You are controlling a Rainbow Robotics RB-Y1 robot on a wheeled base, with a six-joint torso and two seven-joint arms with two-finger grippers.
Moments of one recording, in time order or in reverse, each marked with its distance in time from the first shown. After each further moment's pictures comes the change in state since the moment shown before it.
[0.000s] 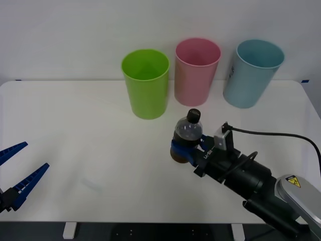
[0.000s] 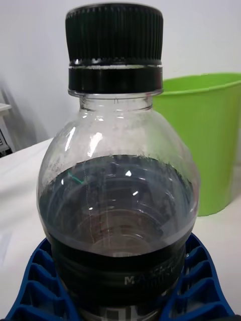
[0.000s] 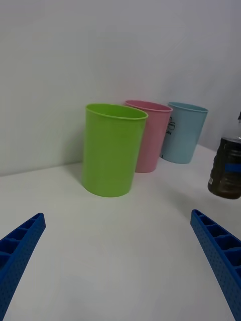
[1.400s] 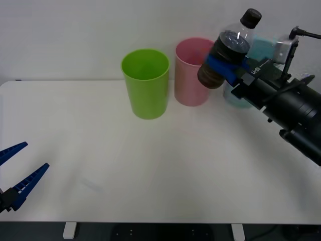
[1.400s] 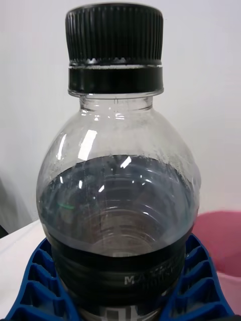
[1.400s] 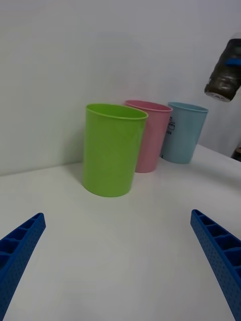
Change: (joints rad) right arm -0.247 -0.134 -0.257 -0.073 0.003 0.016 -0.390; left arm 0.000 0.000 0.000 0.000 0.000 0.000 0.000
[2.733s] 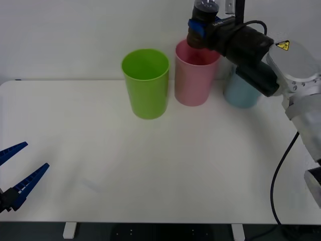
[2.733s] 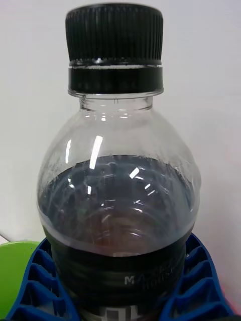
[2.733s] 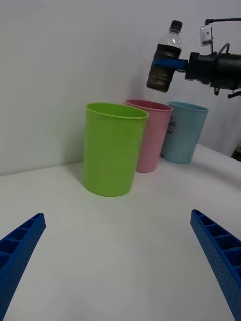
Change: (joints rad) right arm -0.637 0.231 0.033 0.809 0.342 0.028 -0.027; left arm 0.000 0.000 0.000 0.000 0.000 0.000 0.000
